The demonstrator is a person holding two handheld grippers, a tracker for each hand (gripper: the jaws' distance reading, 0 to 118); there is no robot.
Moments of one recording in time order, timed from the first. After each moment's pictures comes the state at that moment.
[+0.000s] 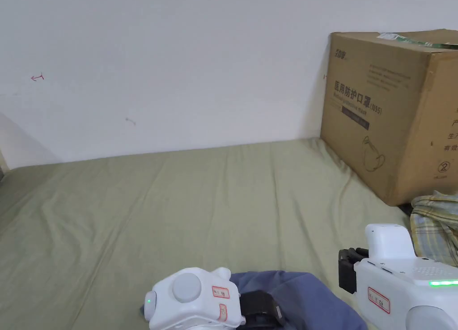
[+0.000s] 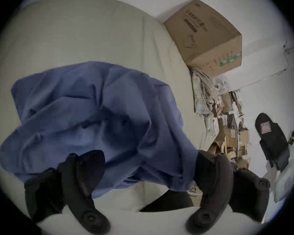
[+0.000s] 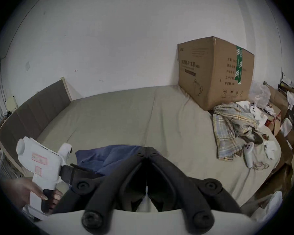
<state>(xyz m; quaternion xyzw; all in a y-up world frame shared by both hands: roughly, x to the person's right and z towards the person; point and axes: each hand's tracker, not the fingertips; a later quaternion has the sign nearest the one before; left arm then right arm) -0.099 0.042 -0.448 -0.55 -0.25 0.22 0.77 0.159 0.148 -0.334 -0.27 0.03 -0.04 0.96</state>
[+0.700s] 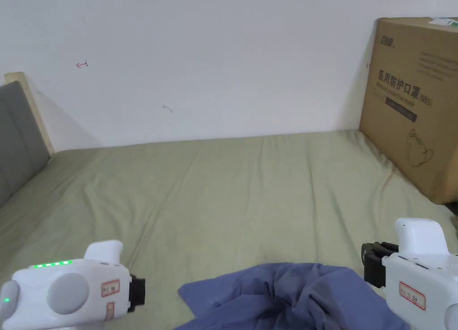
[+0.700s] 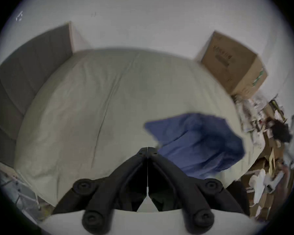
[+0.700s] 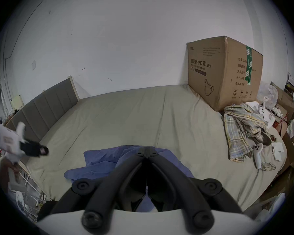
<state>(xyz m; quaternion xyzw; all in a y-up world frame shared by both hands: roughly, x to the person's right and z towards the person) -0.299 0.102 -0.391 -0.46 -0.03 0.07 0.88 0.139 0.147 -0.344 -0.27 0.06 -0.05 0.96</state>
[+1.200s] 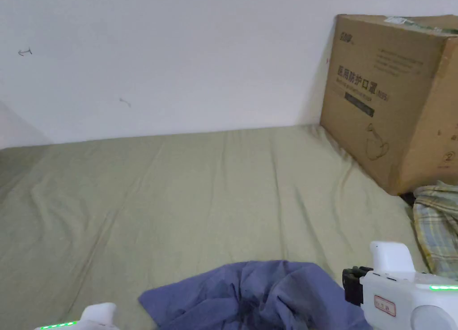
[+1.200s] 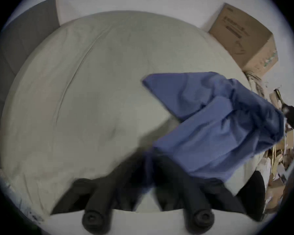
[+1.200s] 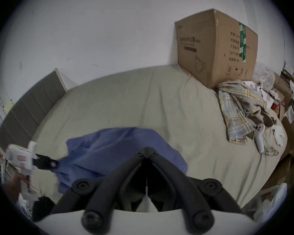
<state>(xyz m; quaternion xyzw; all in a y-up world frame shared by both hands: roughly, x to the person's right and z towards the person) -0.269 -0.004 -0.415 -0.52 -0.08 0.07 0.85 0.177 0.081 -0.373 -0.35 0.01 -0.06 0.93</state>
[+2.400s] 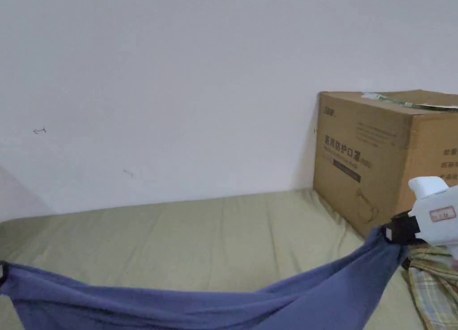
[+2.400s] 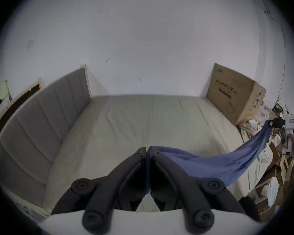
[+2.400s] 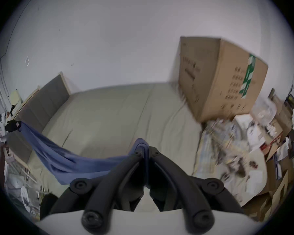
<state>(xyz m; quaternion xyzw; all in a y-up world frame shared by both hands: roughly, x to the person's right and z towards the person) -0.404 0.289 -0.409 -0.27 -0.01 0.02 0.96 0.286 0.293 -0.439 -0.32 0.05 -0.02 0.95</state>
